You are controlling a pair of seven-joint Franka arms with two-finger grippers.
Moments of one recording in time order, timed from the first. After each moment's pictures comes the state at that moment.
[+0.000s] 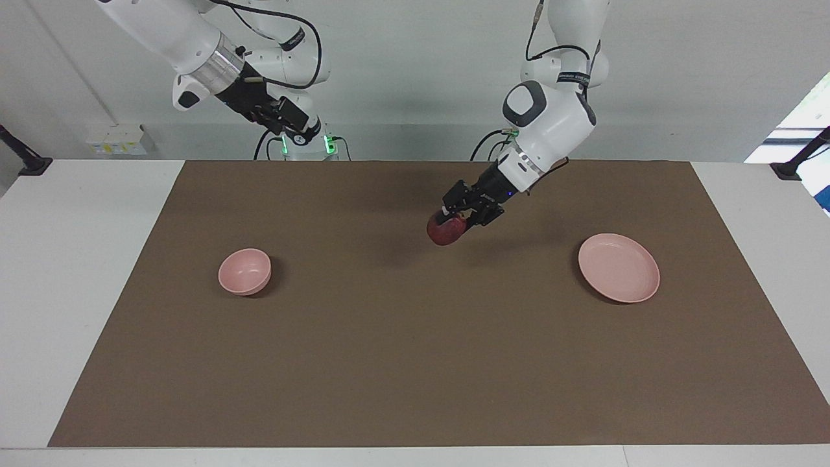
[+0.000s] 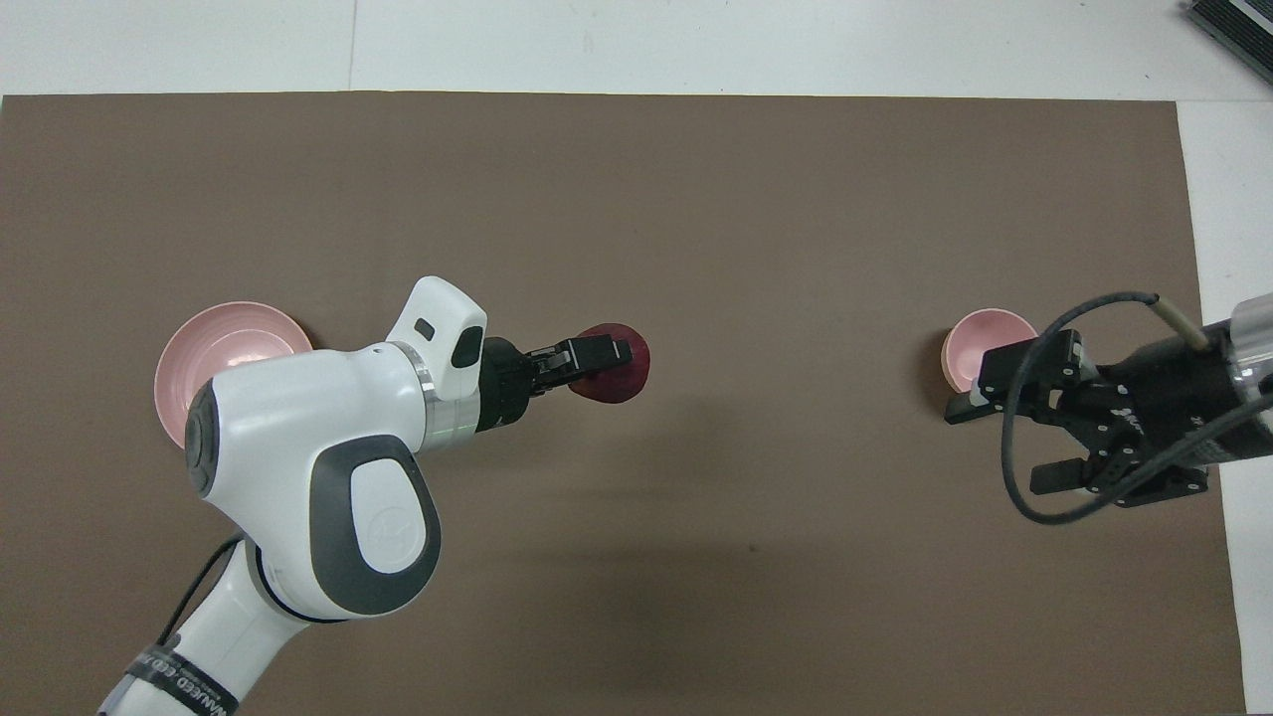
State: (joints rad) left arm 0.03 0.01 -0.63 -2.13 -1.05 2.60 -0.01; right arm 0.13 -0.13 -0.10 -1.74 0.50 1.44 0.66
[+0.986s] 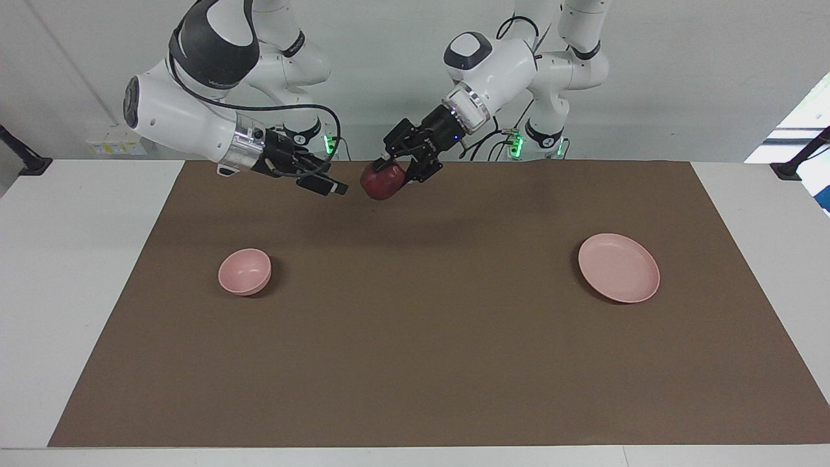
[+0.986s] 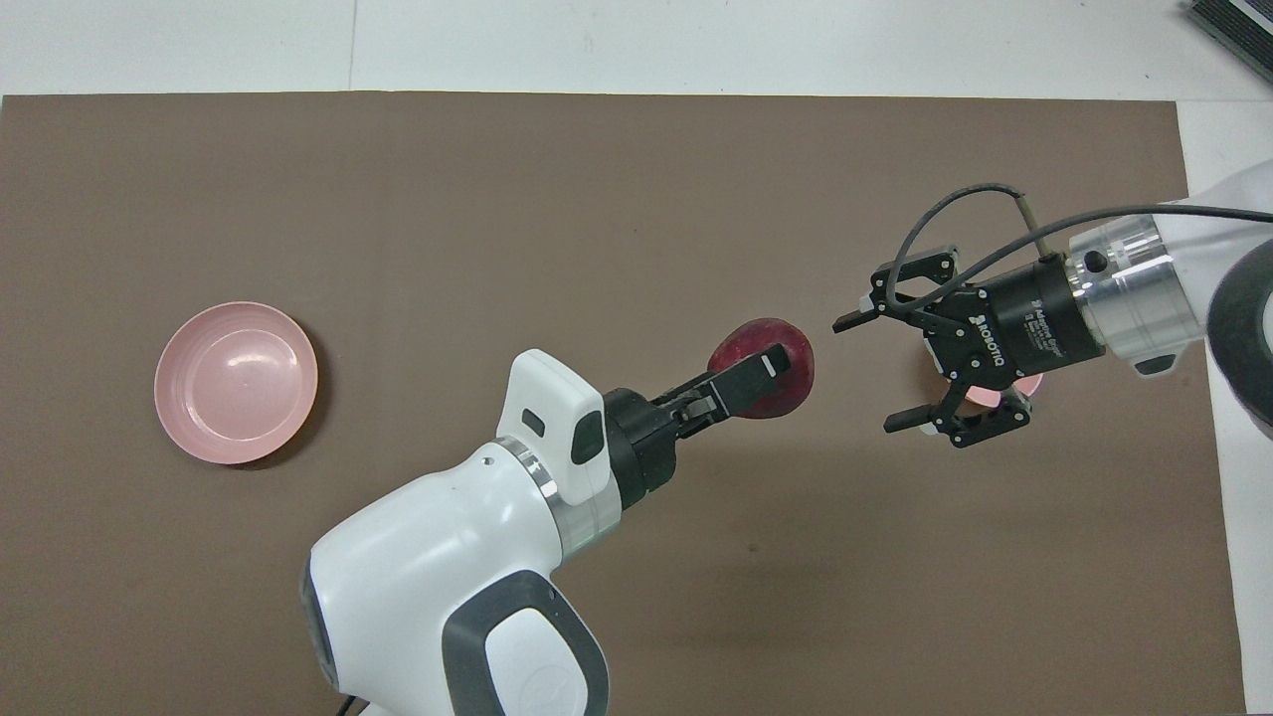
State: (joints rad) left arm 0.03 -0.01 -0.91 -2.00 -1.34 2.94 -0.02; right arm 0.13 0.07 -0.10 -1.75 0.80 1.55 0.90
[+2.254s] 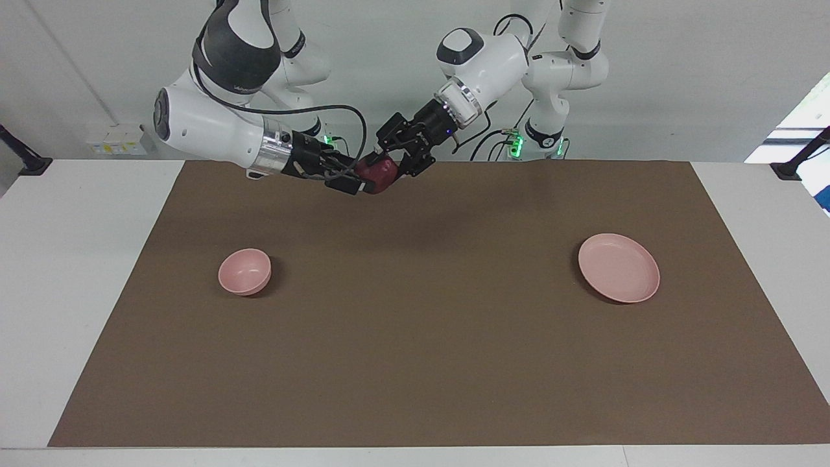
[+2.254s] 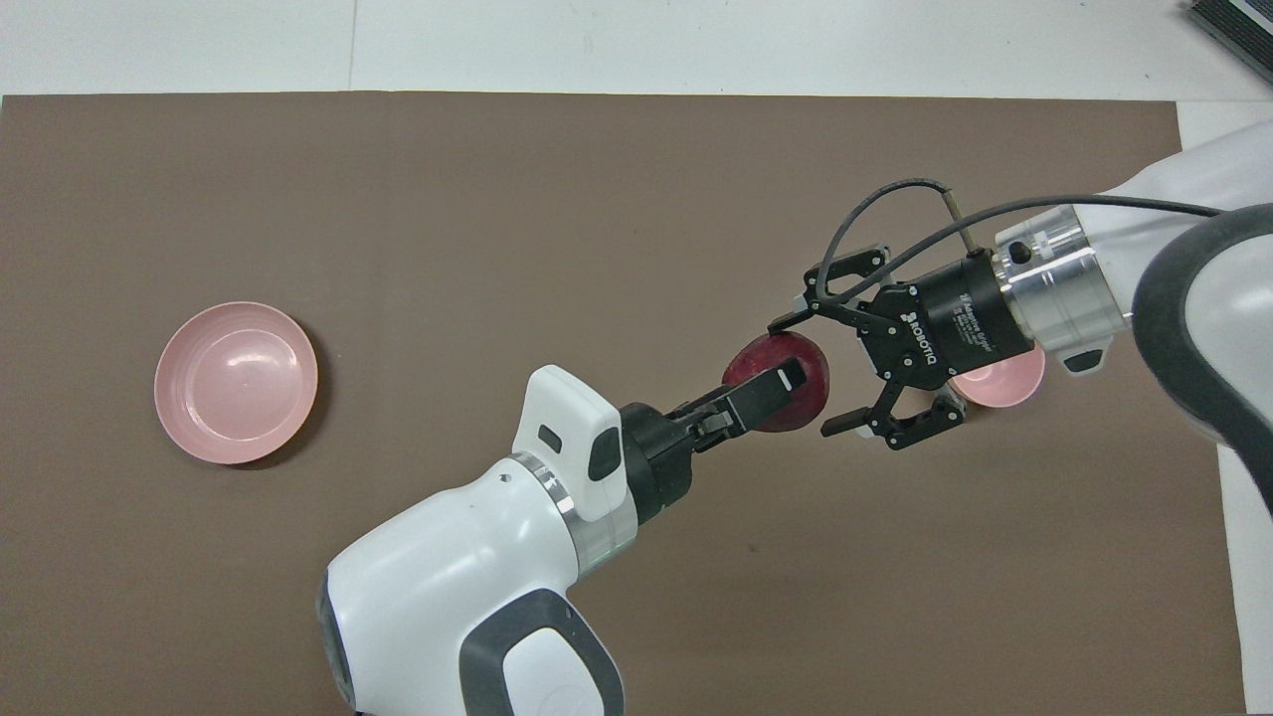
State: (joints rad) left arm 0.03 -0.01 -0.93 -2.00 -1.34 2.95 -0.04; right arm 0.21 0.10 -0.10 -1.71 0.88 1.56 0.97
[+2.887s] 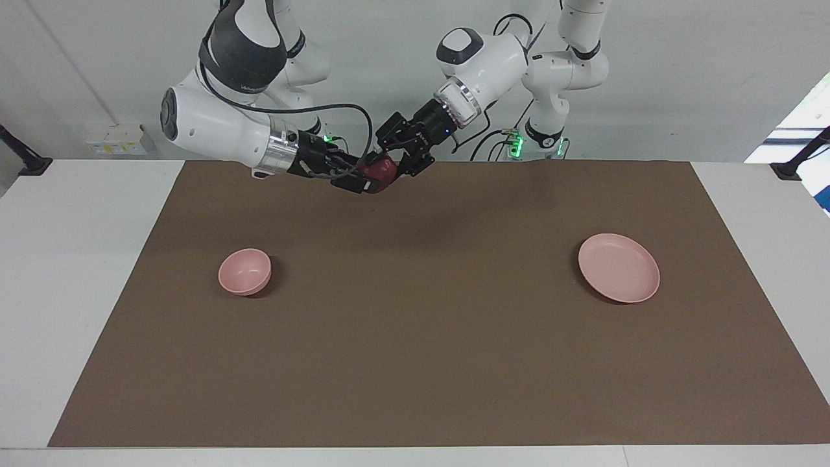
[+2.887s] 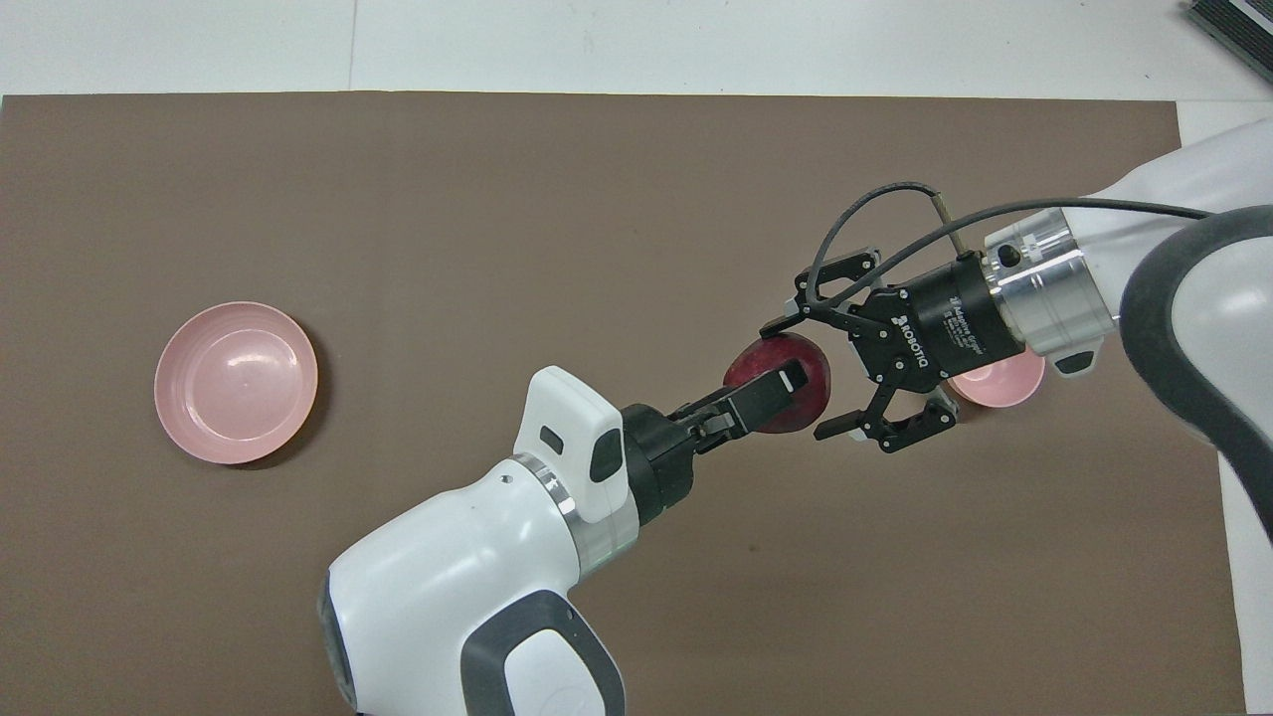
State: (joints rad) left arm 0.03 -0.01 -0.94 -2.01 -1.34 2.95 -0.04; right arm 0.22 0.10 -0.10 -1.72 0.88 1.56 0.97
